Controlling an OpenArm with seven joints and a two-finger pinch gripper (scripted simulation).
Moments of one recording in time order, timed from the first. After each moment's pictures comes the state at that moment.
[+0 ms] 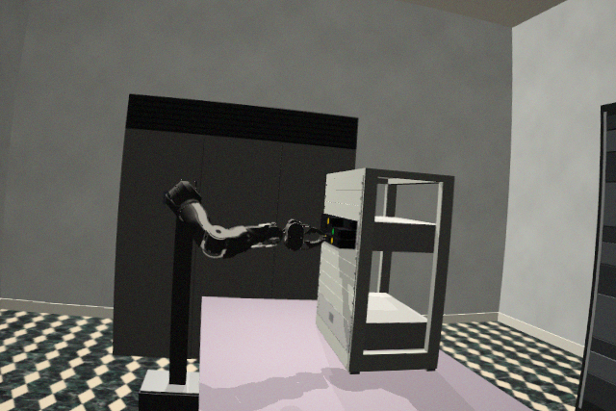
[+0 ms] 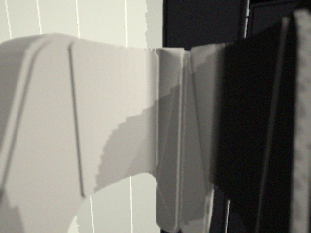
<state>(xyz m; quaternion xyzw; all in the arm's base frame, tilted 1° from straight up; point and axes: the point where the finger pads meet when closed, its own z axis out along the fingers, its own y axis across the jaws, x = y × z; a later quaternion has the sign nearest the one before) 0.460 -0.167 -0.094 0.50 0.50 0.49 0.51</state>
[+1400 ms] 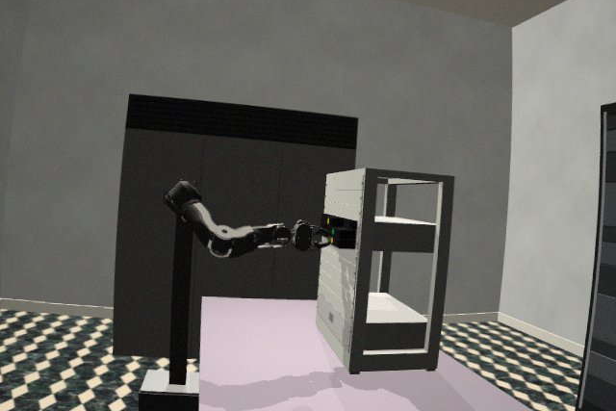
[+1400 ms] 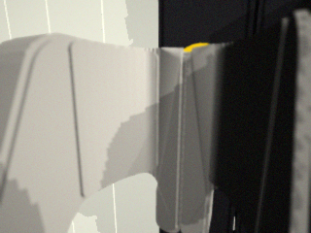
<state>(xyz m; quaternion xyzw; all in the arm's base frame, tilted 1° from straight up) 0.488 -0.169 -0.096 0.51 0.50 0.48 0.51</state>
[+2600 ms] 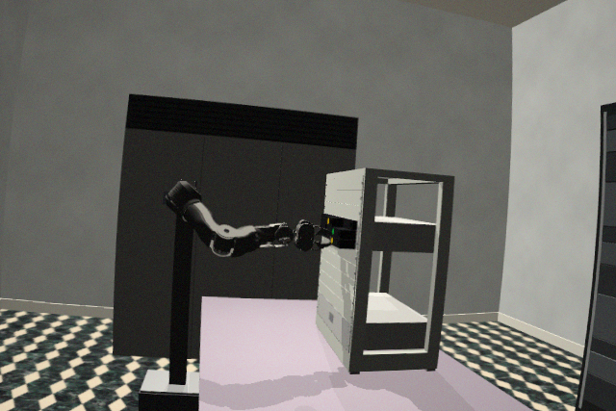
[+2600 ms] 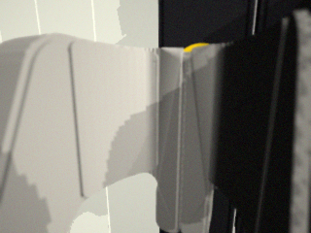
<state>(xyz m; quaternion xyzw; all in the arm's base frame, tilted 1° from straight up) 0.495 -0.169 -0.096 0.51 0.50 0.48 0.51</state>
